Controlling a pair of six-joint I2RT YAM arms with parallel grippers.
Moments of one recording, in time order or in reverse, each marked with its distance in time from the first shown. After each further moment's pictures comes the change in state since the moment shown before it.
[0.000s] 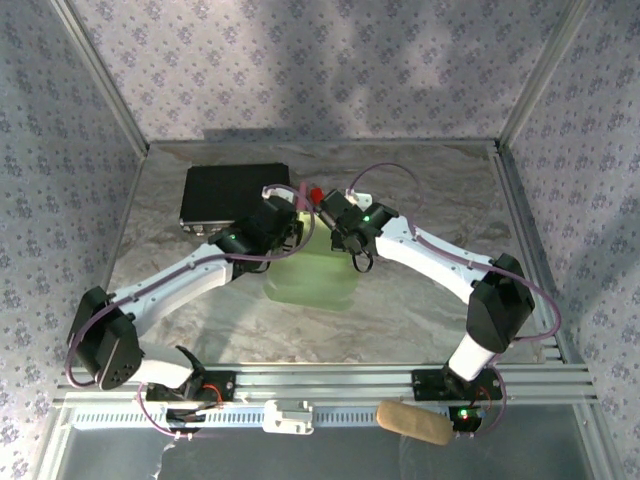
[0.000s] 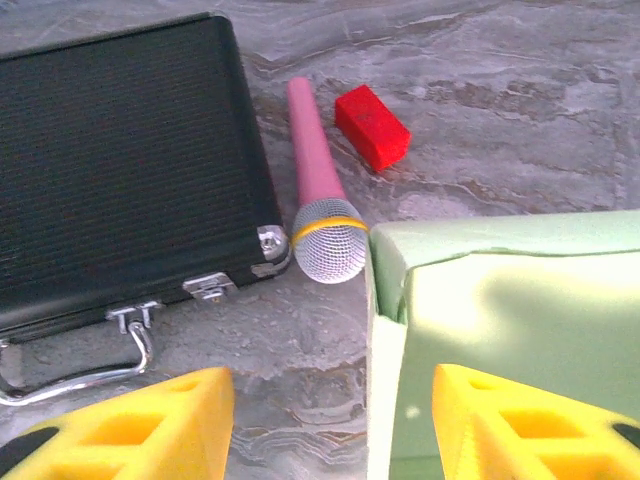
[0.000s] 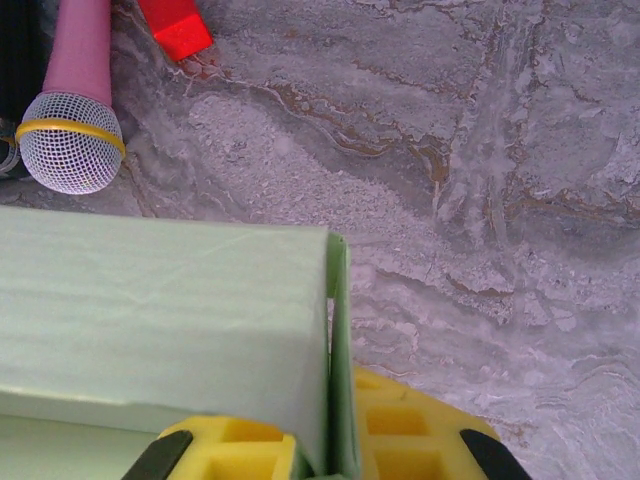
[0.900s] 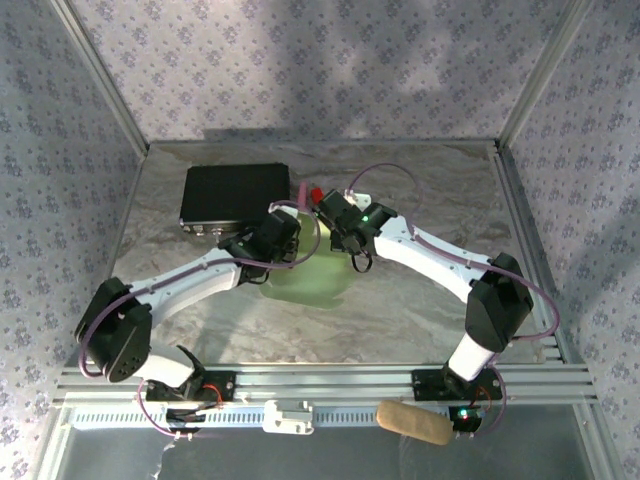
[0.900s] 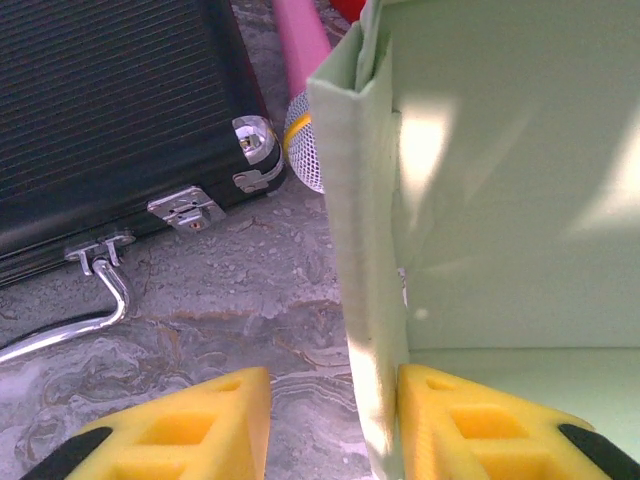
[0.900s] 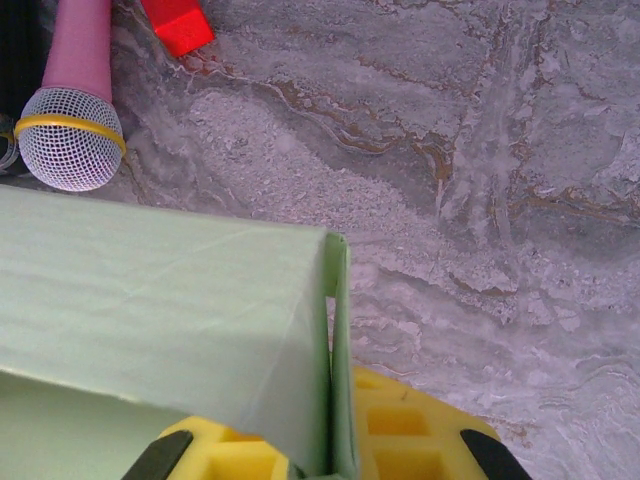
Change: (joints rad) left arm 0.003 0.065 -0.100 0.032 0.014 0.051; right arm 0.000 0.008 0.003 0.000 -0.002 0.000
